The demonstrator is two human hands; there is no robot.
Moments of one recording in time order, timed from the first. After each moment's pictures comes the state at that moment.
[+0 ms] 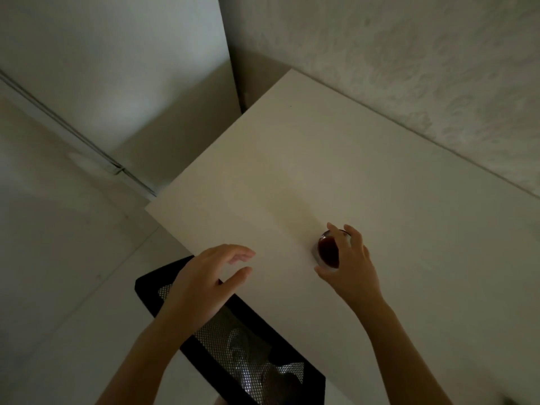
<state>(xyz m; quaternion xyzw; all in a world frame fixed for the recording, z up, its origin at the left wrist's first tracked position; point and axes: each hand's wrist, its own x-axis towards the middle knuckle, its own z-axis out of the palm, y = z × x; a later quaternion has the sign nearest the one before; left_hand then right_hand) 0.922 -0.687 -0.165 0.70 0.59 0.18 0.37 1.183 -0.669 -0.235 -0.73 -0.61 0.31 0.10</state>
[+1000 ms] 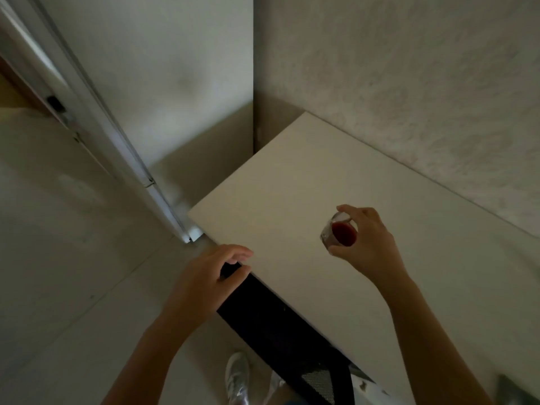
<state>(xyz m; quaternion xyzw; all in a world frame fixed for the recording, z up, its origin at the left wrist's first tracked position) 0.829 -0.738 -0.124 0.69 0.59 0.24 0.35 1.109 -0.686 -0.114 -0.71 -0.65 0.22 0.17</state>
